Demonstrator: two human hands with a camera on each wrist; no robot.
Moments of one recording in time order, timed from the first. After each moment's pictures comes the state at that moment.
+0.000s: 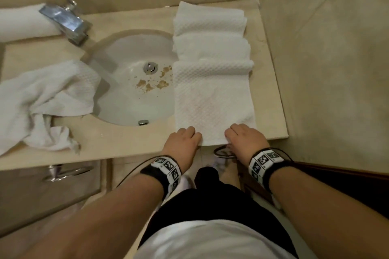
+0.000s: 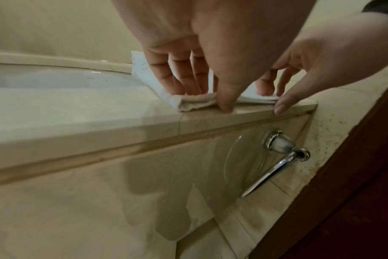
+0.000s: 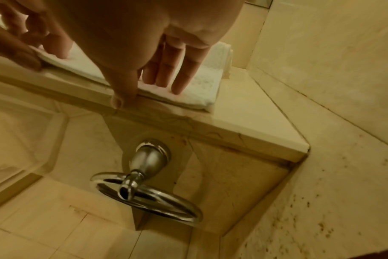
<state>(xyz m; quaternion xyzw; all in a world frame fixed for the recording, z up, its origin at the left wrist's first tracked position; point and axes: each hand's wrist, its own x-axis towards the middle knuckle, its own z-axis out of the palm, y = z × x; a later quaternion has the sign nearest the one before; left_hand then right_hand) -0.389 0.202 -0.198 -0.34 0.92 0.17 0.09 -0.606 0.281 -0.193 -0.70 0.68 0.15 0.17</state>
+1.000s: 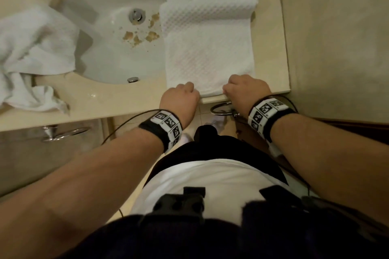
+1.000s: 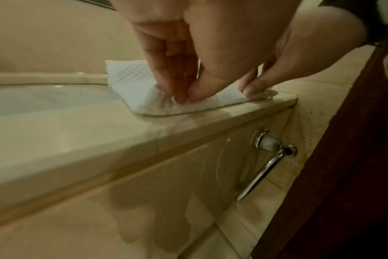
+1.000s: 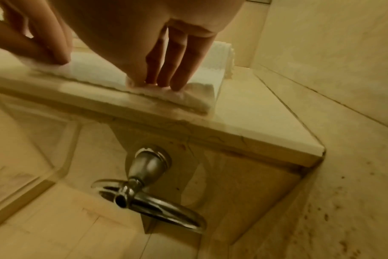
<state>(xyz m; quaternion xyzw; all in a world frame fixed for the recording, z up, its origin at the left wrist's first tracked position) -0.417 0.207 -0.165 -0.34 0.92 0.10 0.19 -0.617 0.272 -0.181 -0.71 0.67 0.12 0.16</state>
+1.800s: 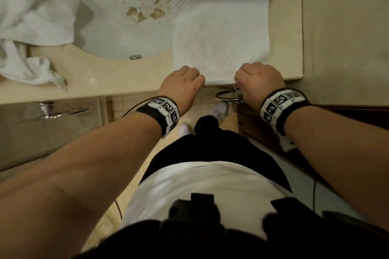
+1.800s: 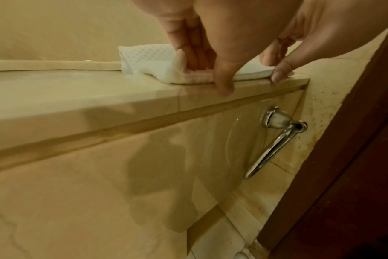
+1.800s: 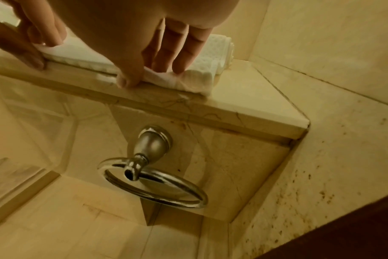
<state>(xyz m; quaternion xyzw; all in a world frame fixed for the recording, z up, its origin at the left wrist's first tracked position) -0.383 0.217 -0.207 -0.29 0.95 0.12 0.03 -0.618 0.298 -0.199 -0.75 0.66 0.03 0.12</state>
